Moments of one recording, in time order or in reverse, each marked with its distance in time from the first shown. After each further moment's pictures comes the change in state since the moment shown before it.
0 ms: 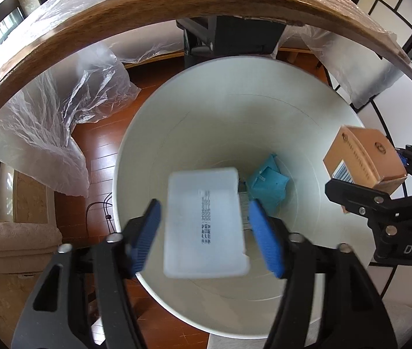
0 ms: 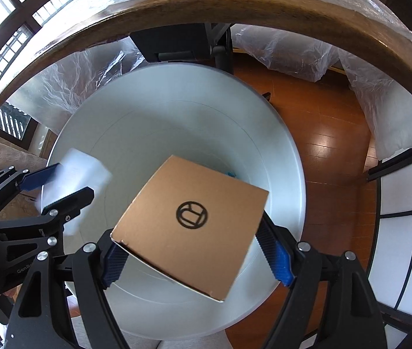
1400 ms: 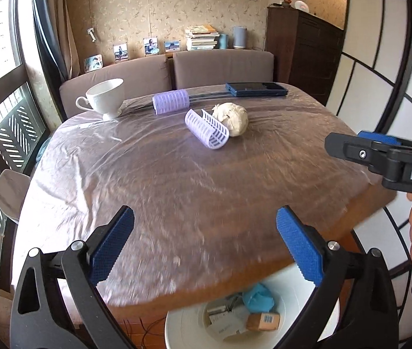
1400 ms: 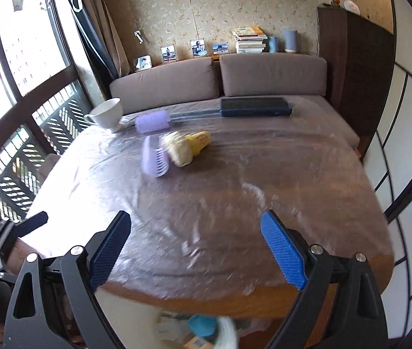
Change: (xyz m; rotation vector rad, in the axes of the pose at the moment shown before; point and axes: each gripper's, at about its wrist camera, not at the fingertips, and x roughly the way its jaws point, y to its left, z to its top) left arm -0.117 -0.002 0.138 0.065 -0.435 0.009; right arm -0.147 -0.042 0.141 0.077 -0.505 -0.063
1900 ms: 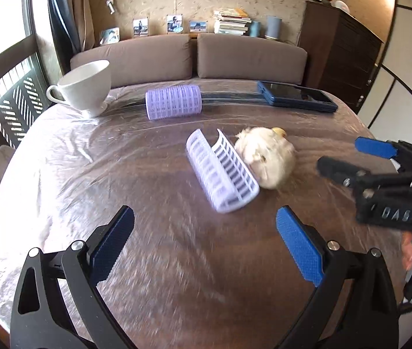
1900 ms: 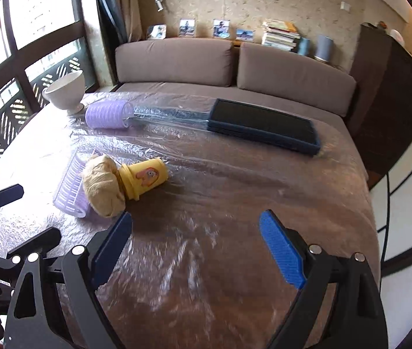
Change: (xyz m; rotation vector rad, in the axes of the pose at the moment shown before) left arm 0.108 0.005 0.061 -0.151 0.088 0.065; right arm 0.142 -0.042 0.083 -0.230 0.126 0.016
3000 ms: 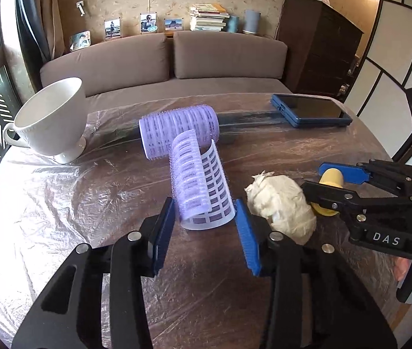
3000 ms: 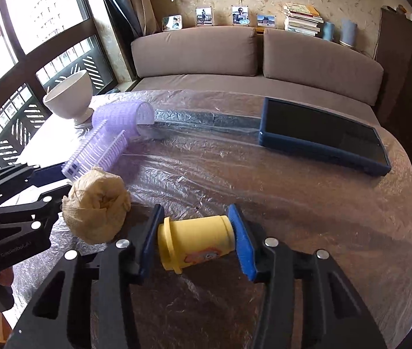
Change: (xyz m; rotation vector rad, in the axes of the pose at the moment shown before) left arm 0.052 0.041 0.054 0.099 0.010 -0.132; right arm 0.052 0.026 0.031 0.056 0.040 0.137
